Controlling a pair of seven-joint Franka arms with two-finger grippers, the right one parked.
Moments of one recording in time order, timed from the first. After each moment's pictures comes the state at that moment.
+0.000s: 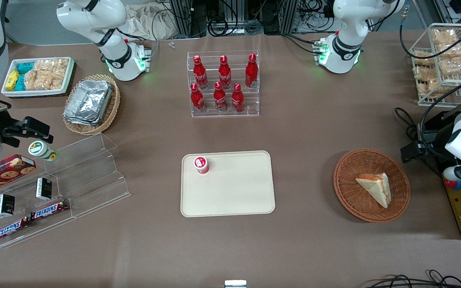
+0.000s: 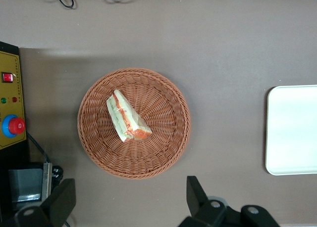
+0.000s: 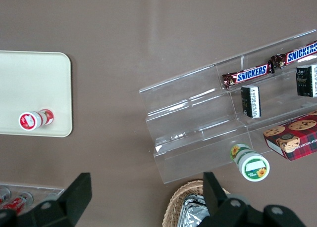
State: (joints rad) arm 0.11 0.25 -0.18 -1.40 0.03 1.70 -0.07
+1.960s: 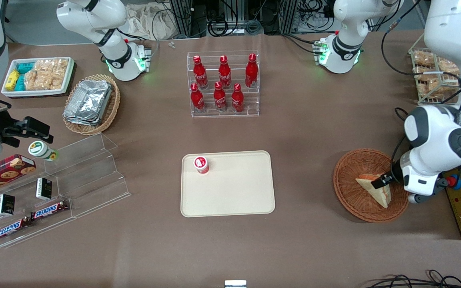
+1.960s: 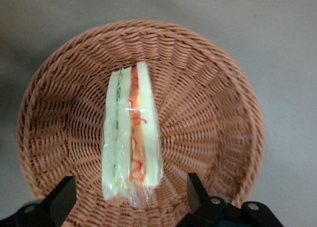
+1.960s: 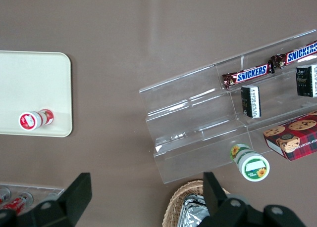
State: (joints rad) arm 0.19 0.42 -0.18 -1.88 0.09 2.32 -0.57
